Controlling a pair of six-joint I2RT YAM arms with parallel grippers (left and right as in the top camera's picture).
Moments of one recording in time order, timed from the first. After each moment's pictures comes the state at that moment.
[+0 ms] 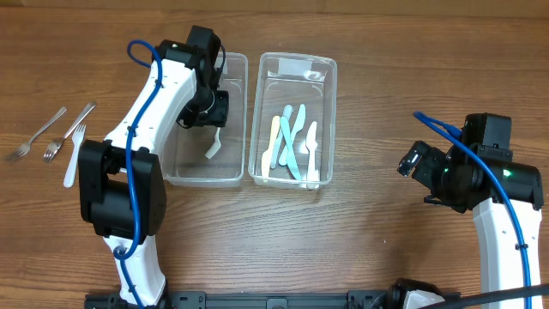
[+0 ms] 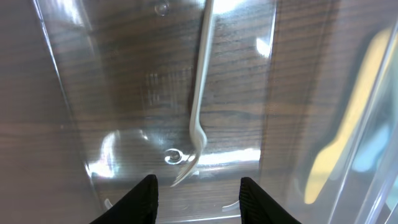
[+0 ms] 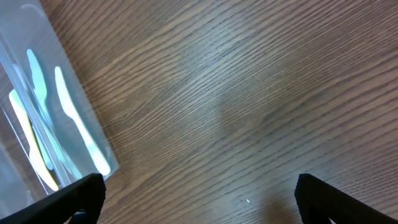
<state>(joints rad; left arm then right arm) -0.23 2.05 1.72 -1.19 0.07 -0.20 -0.17 1.18 1.10 -1.16 -0.10 0.38</state>
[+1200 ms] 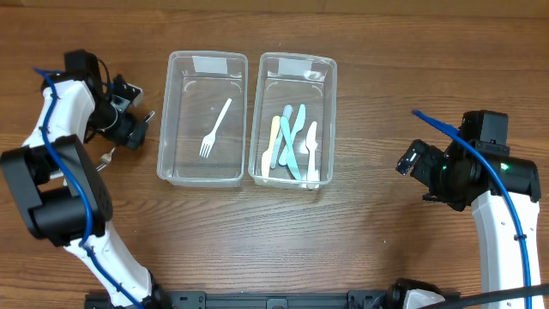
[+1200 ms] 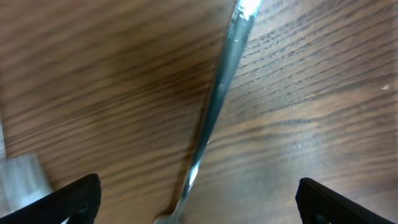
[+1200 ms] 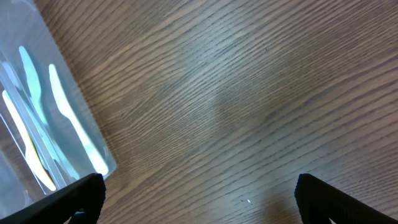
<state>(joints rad) 0.28 2.05 1.50 -0.93 0.02 0.64 -0.17 1.21 1.10 -1.15 -0.11 0.38</state>
